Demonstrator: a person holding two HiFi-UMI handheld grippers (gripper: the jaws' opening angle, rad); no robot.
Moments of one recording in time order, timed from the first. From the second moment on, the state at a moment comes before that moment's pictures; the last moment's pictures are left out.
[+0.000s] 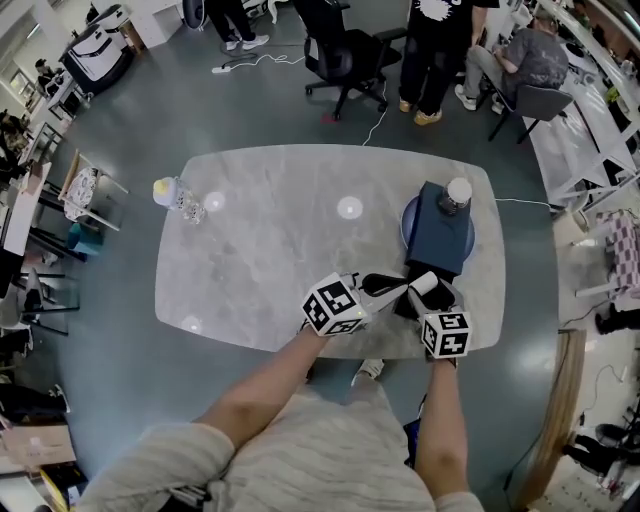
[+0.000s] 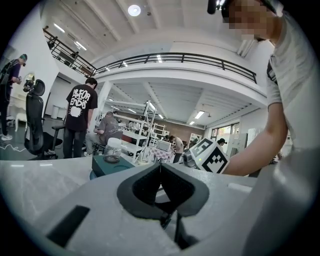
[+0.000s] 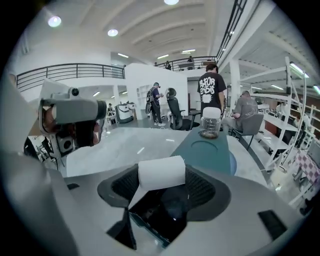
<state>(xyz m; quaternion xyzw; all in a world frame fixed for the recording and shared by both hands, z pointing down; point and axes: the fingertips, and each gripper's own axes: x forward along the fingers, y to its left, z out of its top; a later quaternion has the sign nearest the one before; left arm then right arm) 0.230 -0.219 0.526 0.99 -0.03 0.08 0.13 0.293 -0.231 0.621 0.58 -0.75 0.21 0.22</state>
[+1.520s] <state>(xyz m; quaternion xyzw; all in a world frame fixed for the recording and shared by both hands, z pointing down) 0.129 -0.180 0.360 1.00 -0.03 -0.07 0.02 0.173 -0.163 0.340 0.59 -0.81 -0.05 -0.03</state>
